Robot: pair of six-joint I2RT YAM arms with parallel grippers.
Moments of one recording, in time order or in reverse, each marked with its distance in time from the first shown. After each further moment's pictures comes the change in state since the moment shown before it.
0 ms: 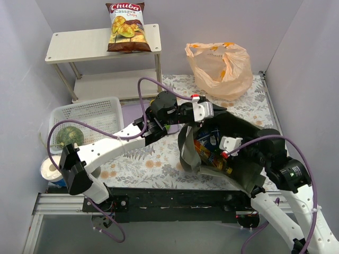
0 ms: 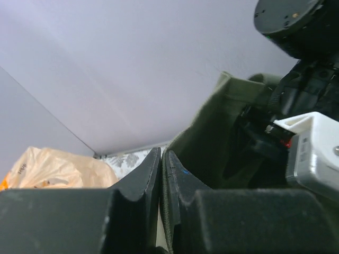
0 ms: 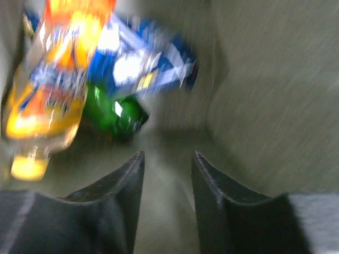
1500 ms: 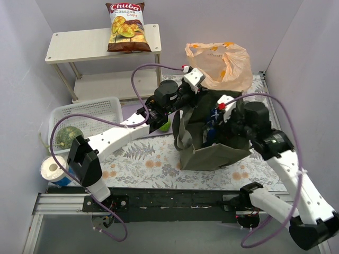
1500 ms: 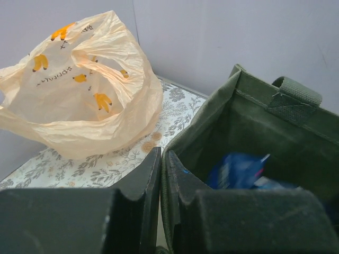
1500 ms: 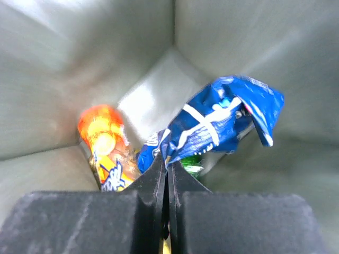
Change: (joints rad) left arm 0.128 0.114 0.057 -0.075 -0.419 -0.344; right arm -0.001 0.402 0.109 0.299 -0.136 0.779
